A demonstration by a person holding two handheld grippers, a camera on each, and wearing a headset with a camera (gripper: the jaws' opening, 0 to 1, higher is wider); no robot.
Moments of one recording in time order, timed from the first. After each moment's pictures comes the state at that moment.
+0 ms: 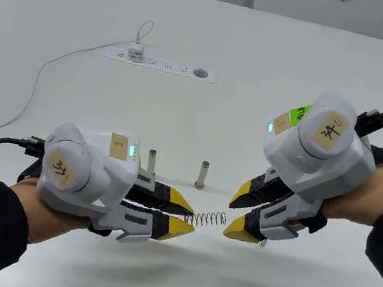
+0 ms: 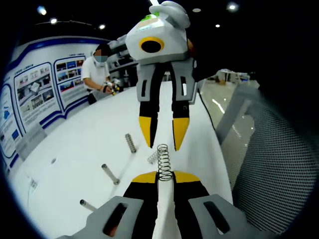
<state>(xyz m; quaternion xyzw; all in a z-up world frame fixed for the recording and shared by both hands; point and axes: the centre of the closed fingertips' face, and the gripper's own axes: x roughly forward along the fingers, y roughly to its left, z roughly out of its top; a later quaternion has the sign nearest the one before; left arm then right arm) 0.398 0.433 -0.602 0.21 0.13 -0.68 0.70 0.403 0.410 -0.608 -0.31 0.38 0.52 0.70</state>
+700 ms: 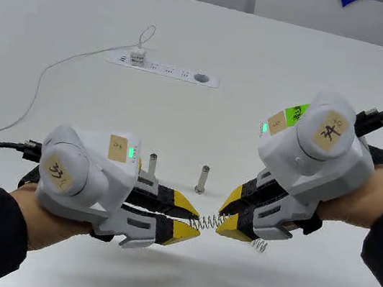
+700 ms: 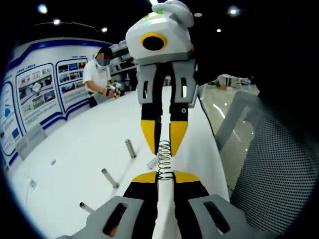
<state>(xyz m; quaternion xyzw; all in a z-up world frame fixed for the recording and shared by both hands) 0.397 0.428 -0.596 0.19 0.12 -0.68 0.70 0.399 0.422 -0.592 -0.31 0.37 0.53 0.70</state>
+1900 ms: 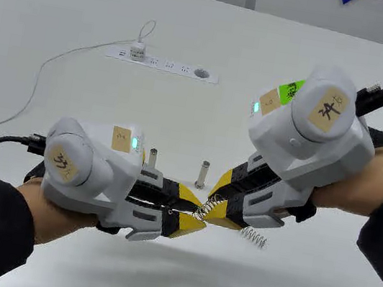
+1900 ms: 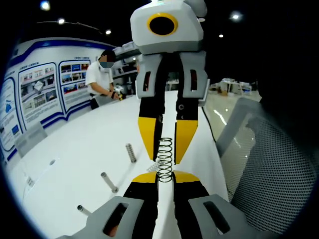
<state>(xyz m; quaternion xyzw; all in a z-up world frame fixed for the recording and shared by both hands) 0.398 0.422 -0.590 0.16 0.11 -0.68 0.71 0.398 0.441 -0.577 -0.32 0.35 0.54 0.70</state>
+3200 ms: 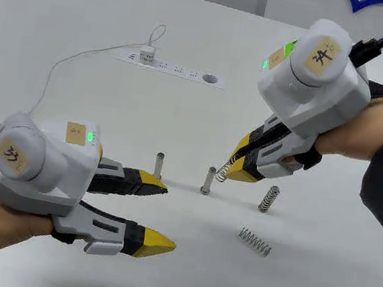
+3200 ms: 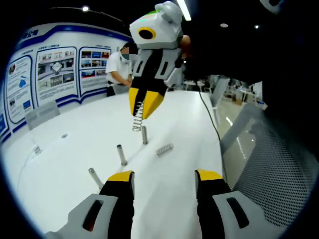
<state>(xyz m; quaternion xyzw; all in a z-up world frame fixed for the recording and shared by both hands) 0.404 0.479 -0.598 0.11 0.17 -0.62 0.76 0.473 0.418 -0.566 -0.36 0.37 0.49 0.70</state>
